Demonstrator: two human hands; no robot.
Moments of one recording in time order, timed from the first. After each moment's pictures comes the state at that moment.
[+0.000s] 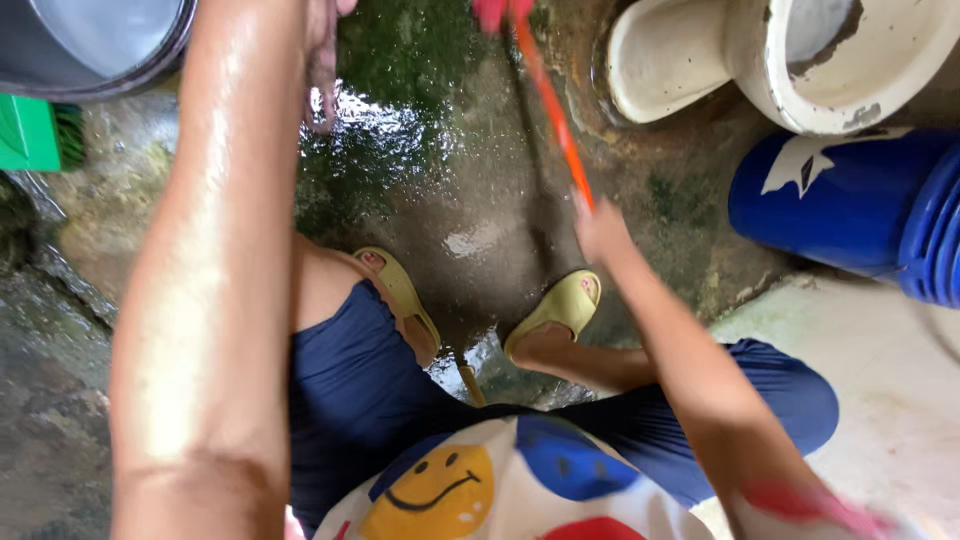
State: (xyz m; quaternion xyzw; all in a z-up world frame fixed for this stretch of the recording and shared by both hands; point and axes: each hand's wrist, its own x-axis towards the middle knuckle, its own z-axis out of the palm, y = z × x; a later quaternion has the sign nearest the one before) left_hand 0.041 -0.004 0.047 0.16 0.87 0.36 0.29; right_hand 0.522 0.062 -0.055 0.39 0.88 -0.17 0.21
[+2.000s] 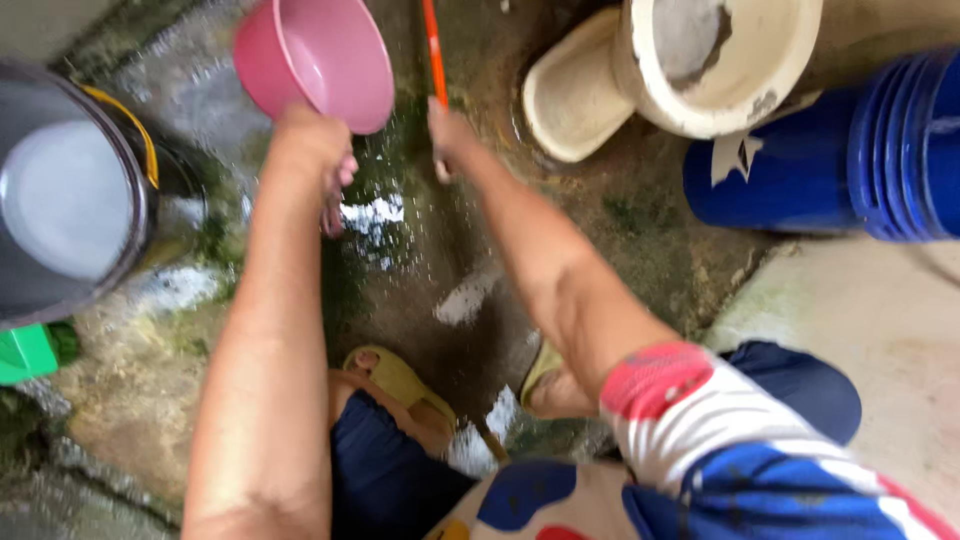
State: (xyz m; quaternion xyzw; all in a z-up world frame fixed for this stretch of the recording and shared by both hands) left_hand 0.077 0.080 0.030 0.11 0.78 0.33 0.53; right_hand 0.289 0.195 -0.189 0.69 0.47 -0.54 -0.08
